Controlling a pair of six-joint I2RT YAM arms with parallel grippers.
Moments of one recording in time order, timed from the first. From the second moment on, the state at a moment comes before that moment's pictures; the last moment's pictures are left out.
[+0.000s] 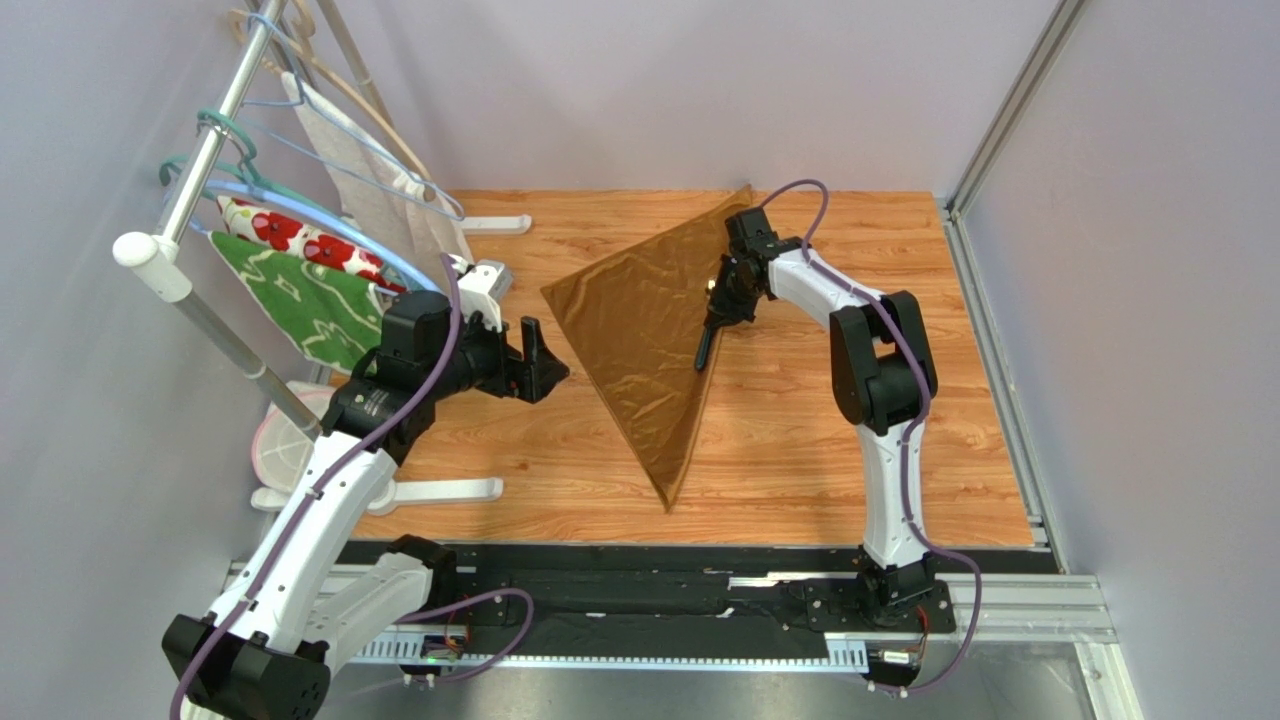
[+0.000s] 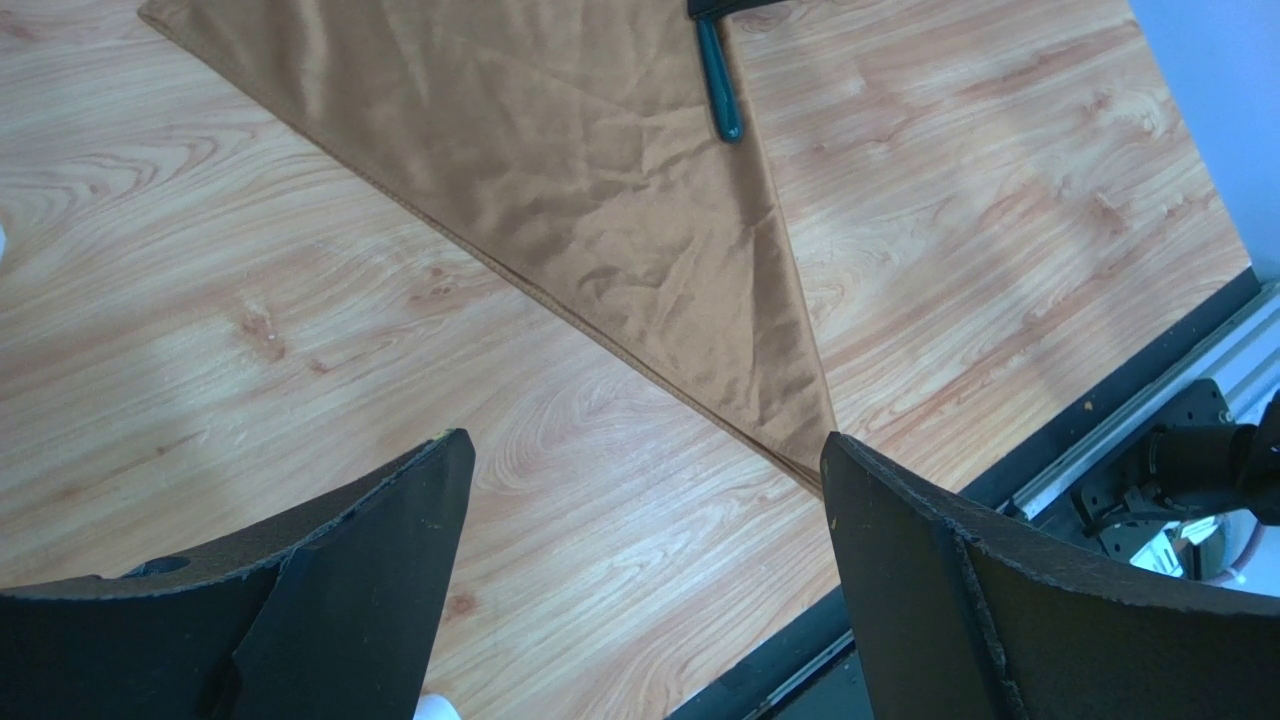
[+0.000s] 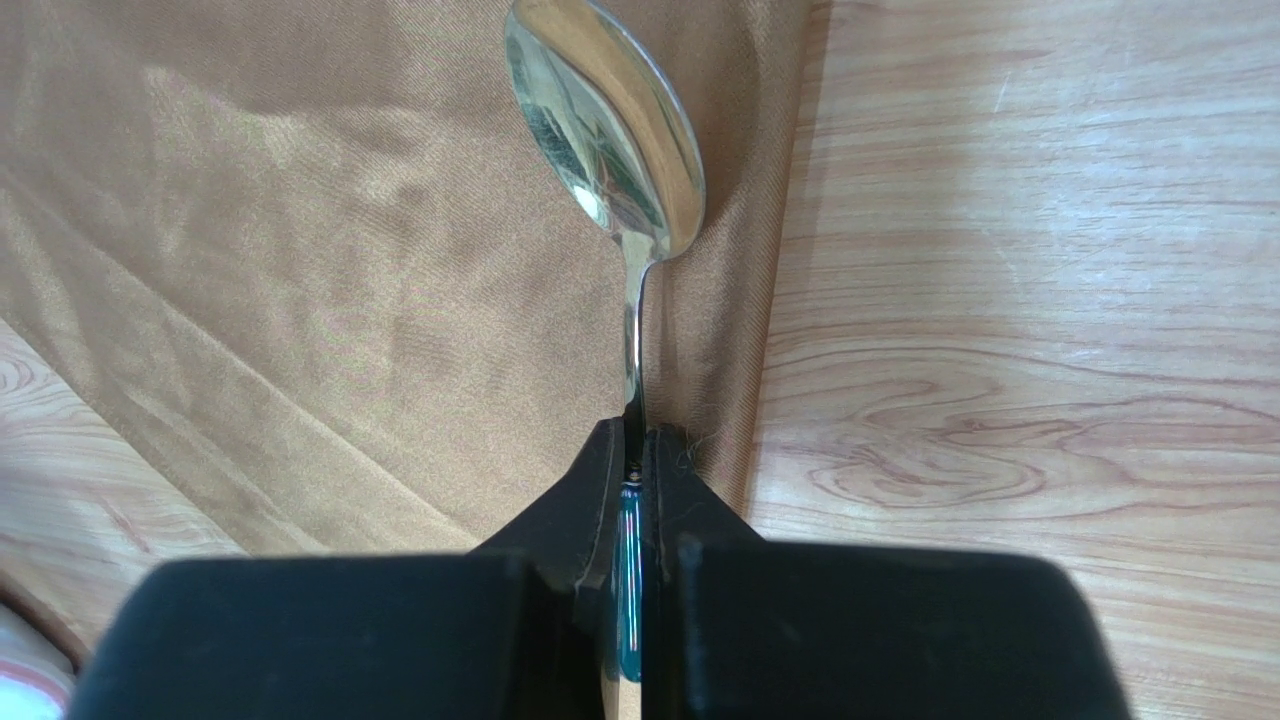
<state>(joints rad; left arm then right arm) -0.32 0.91 0.93 -0.54 0.35 -0.20 0.34 2.21 1.72 -0.58 -0.13 0.66</state>
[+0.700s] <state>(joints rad) -0.32 0.91 0.93 -0.54 0.36 -0.20 0.35 2.24 1.74 -0.57 -0.16 0.68</state>
